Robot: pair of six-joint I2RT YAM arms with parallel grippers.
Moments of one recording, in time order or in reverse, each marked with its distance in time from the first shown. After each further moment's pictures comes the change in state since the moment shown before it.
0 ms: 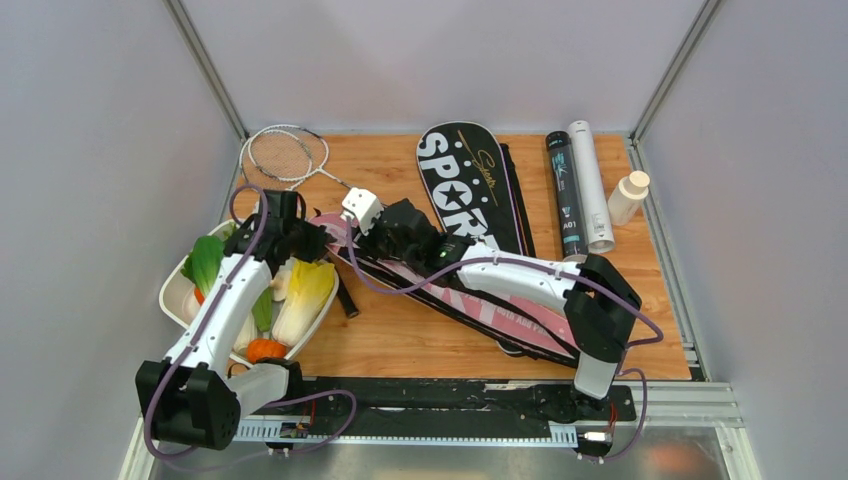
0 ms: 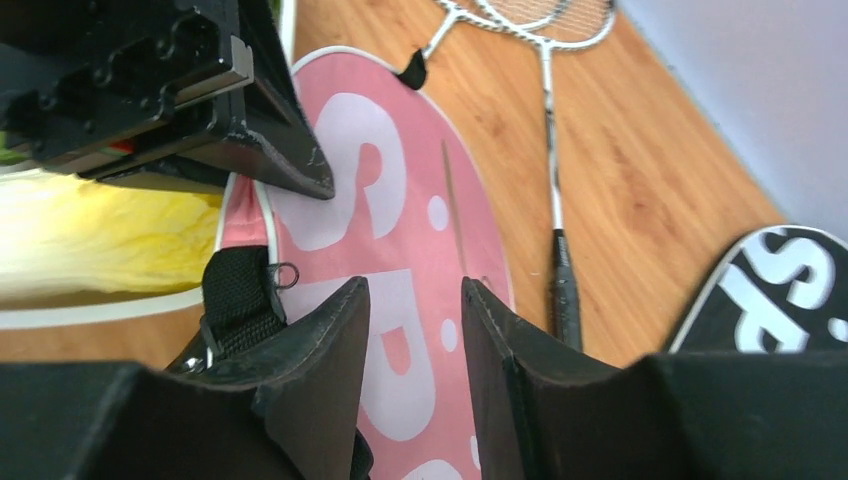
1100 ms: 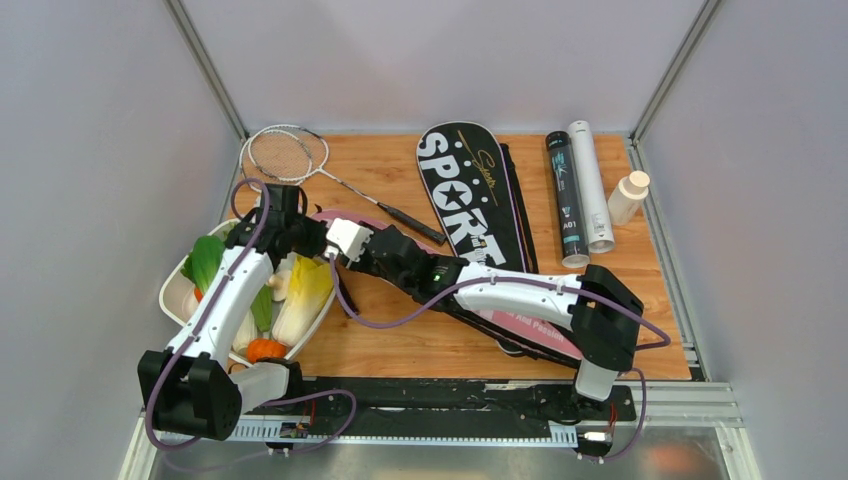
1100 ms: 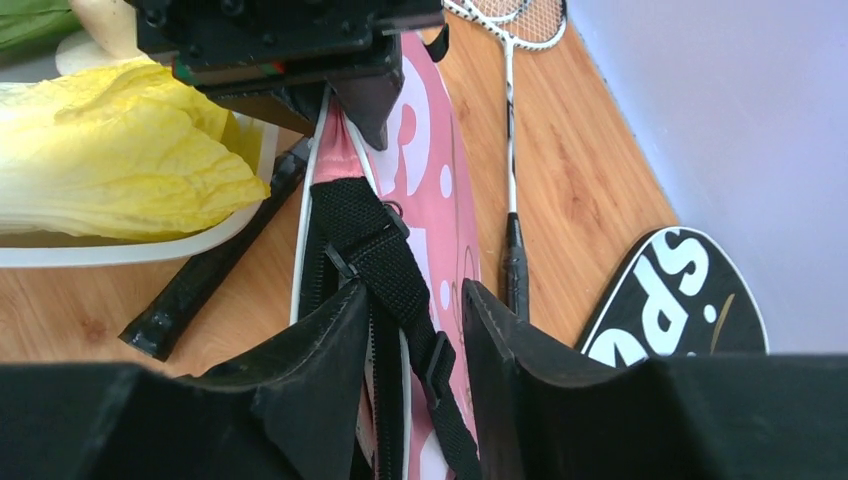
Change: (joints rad) left arm 0.000 0.044 0.035 0.003 -0.007 0.003; right arm 0.107 -0.047 -0.048 -0.043 0.148 -0.148
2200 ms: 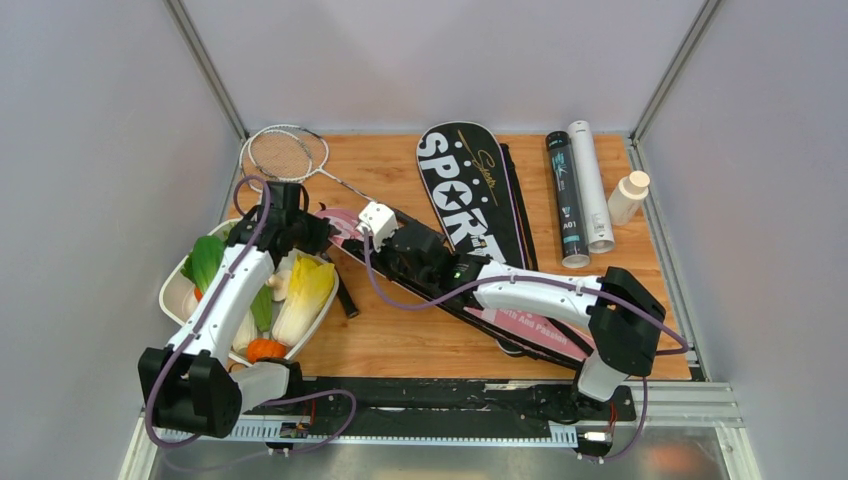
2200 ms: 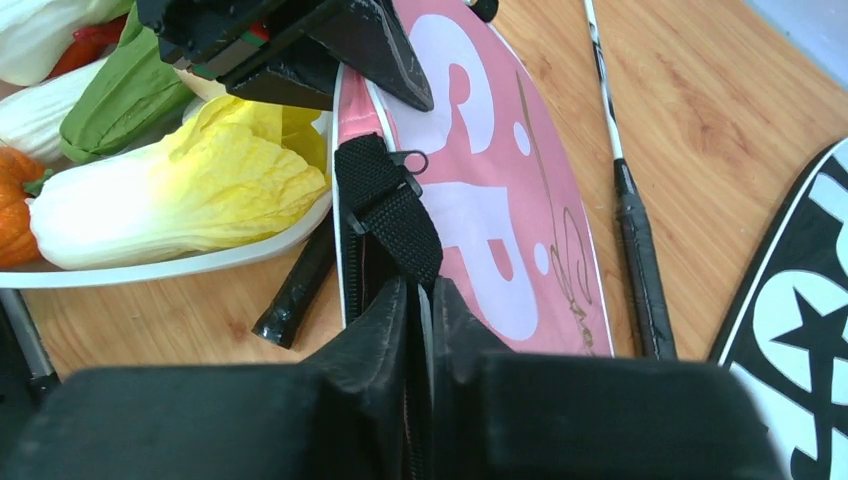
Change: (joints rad) left arm -0.003 0.015 0.013 0.017 0.030 0.000; right arm -0.065 -0.089 -0.121 0.042 -0.149 0.375
